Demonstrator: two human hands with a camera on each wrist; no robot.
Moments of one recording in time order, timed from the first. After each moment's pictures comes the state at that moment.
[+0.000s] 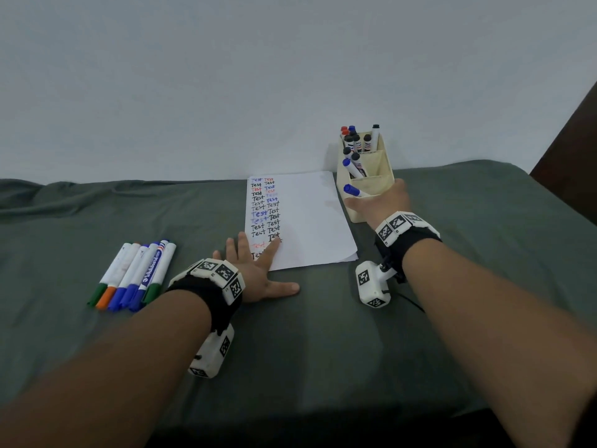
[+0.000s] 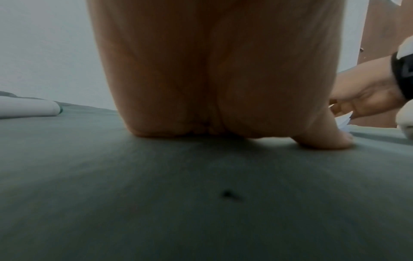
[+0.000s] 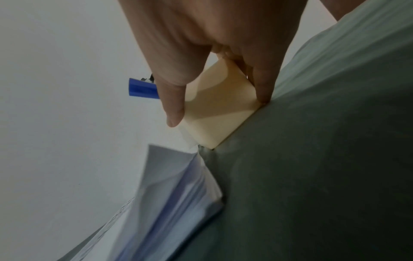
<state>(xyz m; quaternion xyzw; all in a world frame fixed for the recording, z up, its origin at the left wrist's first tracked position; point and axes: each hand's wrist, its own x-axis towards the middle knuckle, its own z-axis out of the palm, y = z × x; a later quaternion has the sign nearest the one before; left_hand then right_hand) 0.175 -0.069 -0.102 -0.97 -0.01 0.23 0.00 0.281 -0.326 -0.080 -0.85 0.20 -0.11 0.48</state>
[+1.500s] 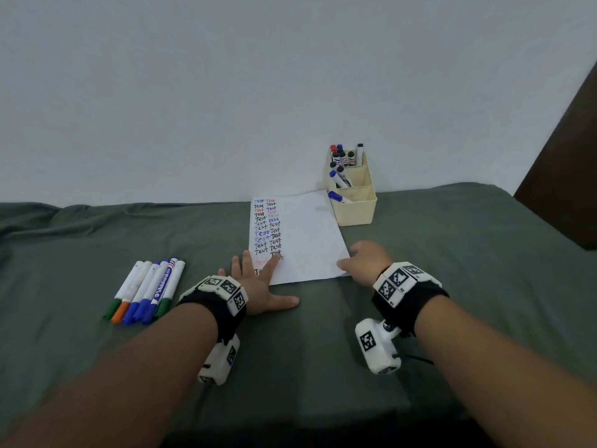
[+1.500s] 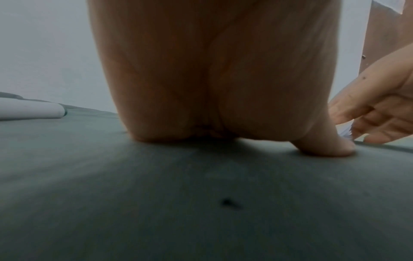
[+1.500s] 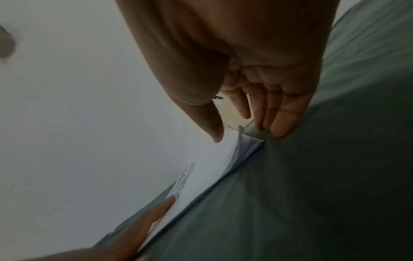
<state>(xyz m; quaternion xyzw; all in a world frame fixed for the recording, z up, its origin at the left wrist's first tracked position) 0.182 -0.062 -0.111 -0.98 -0.01 0.22 -0.02 0.197 -0.303 -0.066 -0.95 0.07 0.12 0.29</state>
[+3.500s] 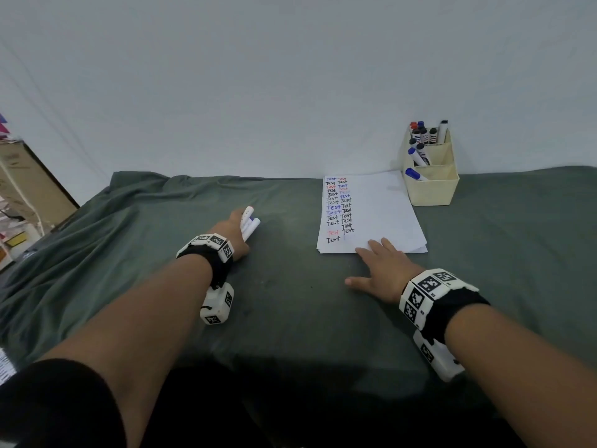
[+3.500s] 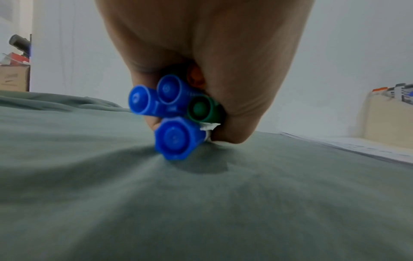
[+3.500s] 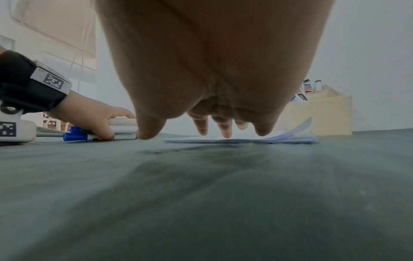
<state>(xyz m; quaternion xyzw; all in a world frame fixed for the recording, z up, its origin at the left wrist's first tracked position) 0.159 0.126 -0.100 -0.98 -0.15 -0.02 -0.14 0.141 -0.232 -0.093 -0.96 -0.21 0.16 0.05</state>
